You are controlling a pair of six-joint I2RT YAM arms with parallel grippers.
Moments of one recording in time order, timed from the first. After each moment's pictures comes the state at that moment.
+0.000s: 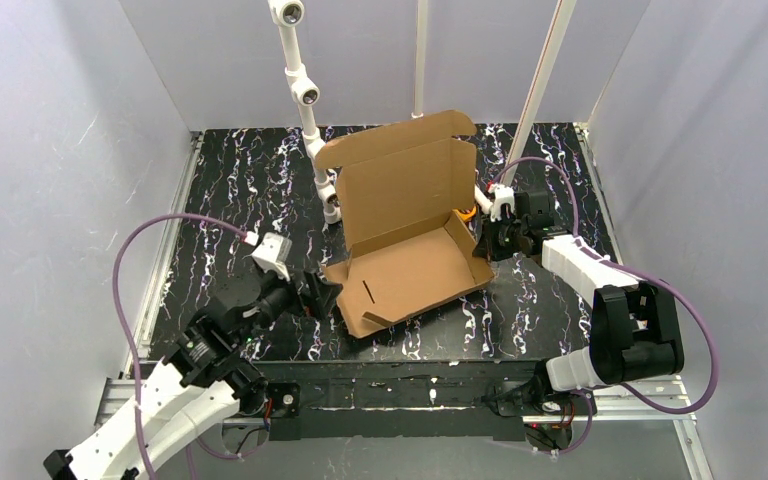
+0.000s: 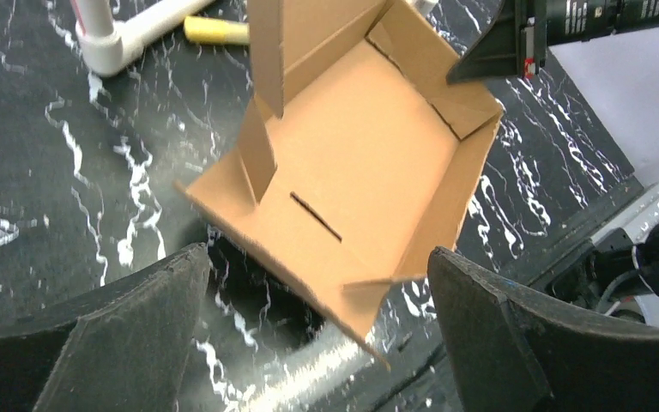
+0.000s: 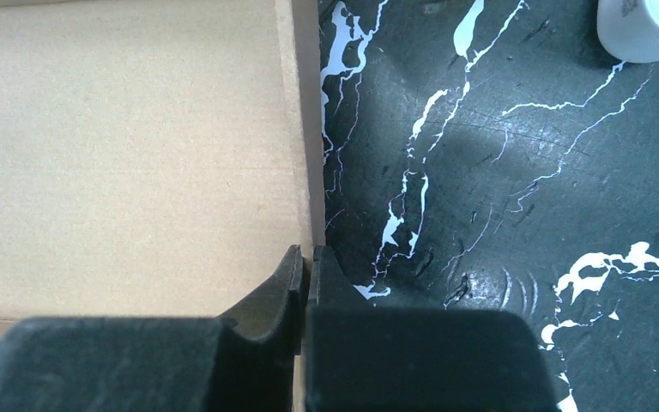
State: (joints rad) left arm -0.74 0.39 0.58 -0.47 -0.11 -0.41; right arm 0.20 1.41 0.80 -0.27 -0.41 -0.01
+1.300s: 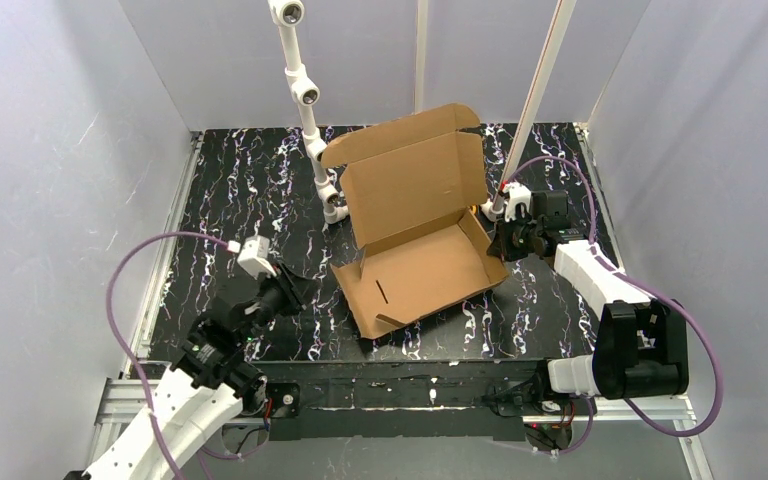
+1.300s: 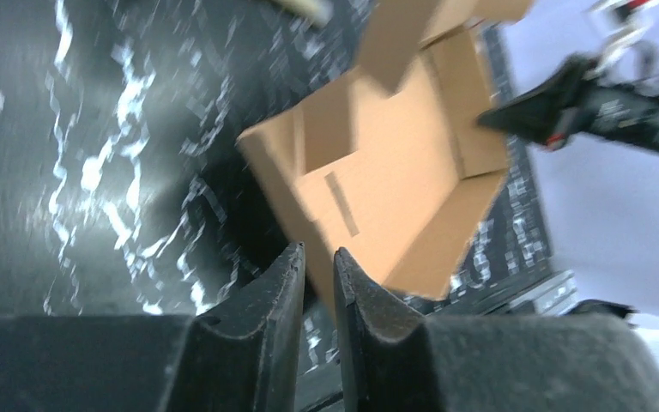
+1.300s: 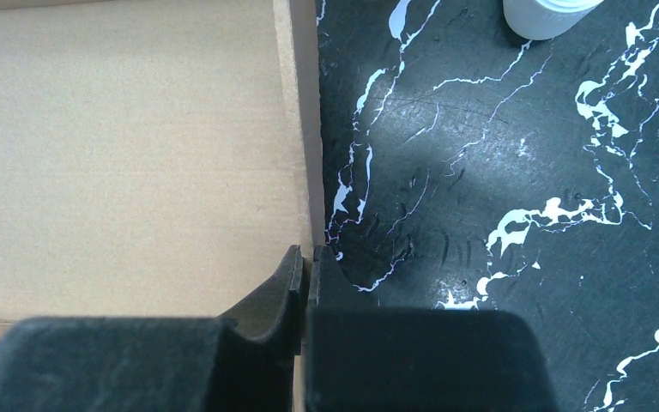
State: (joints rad) left arm -0.57 0.39 0.53 -0.44 -0.04 -0.71; right arm 0.11 1.33 0.79 -0.33 -0.41 -0.10
